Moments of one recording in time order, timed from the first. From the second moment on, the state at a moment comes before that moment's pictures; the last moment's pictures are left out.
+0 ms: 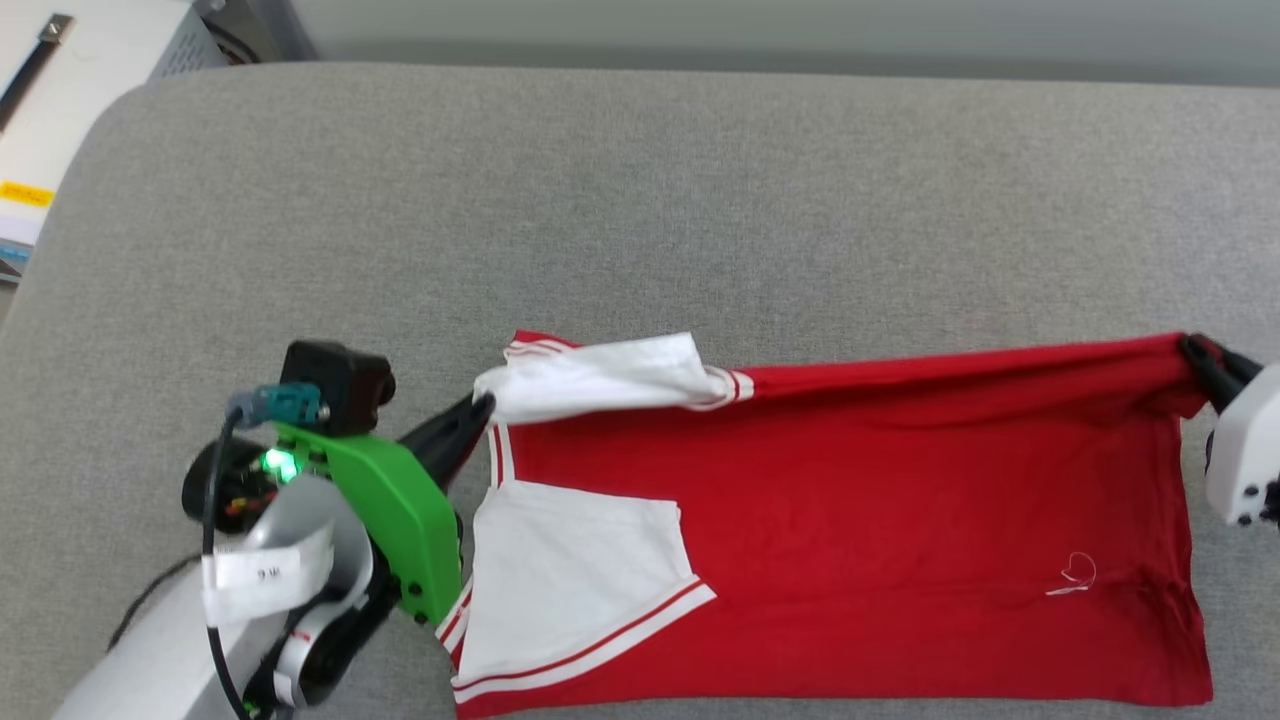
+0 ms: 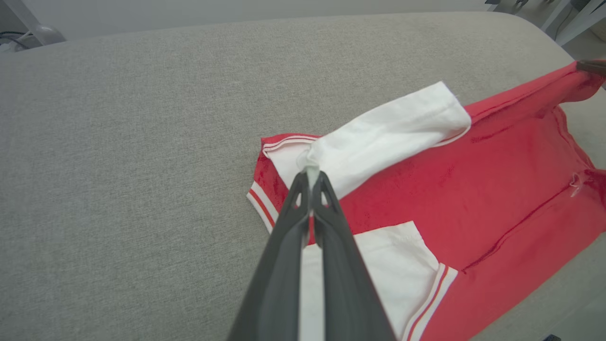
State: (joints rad) left arm -0.34 0.63 -0.56 -0.21 -0.79 0.14 0.36; right arm -0.38 -0.61 0.21 0.27 0.53 0.13 0.31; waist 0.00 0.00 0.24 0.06
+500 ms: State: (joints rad) left arm -0.09 0.65 -0.64 -0.20 -0.79 0.19 0.34; right arm -0.04 -0.64 0.17 0.09 0.67 0.13 0.32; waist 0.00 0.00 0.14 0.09
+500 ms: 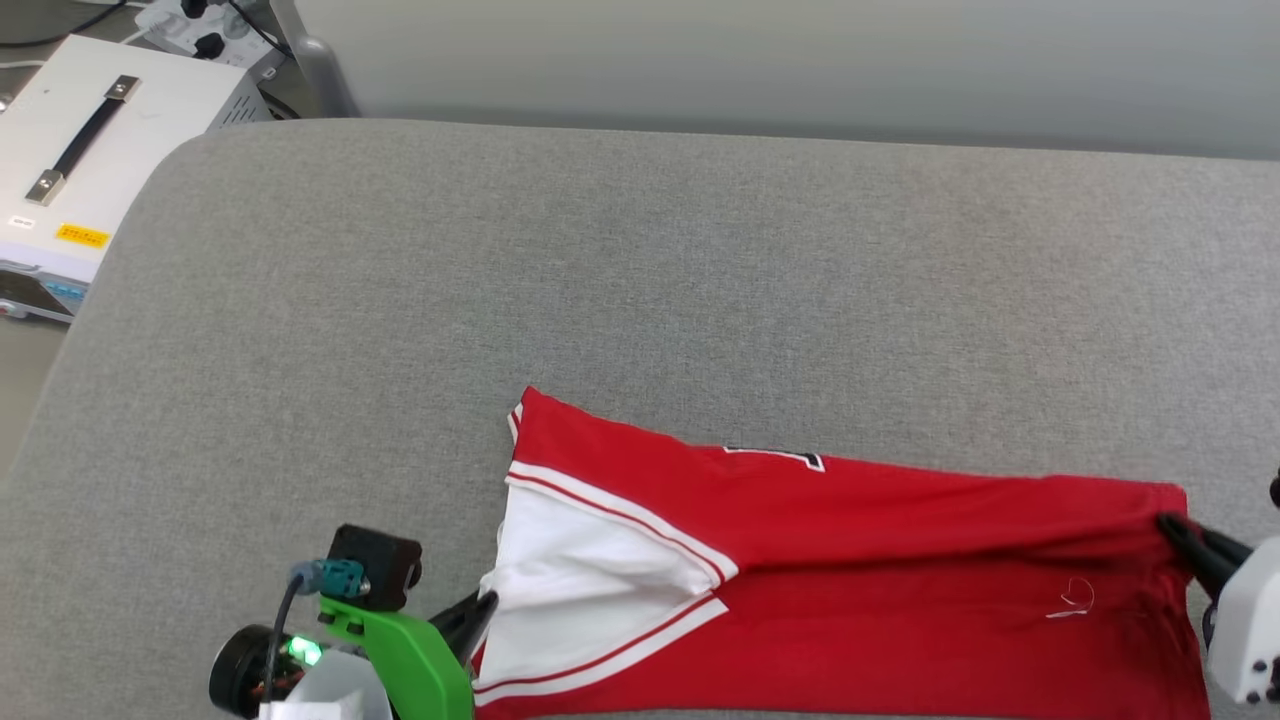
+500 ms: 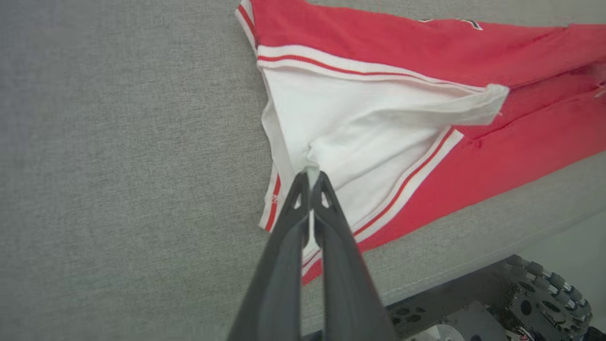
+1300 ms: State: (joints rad) left arm -0.09 0.60 -0.71 -0.04 -0.77 0.15 0.28; right arm 0.08 -0.70 0.21 0.04 0.72 0.13 0.42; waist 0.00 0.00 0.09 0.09
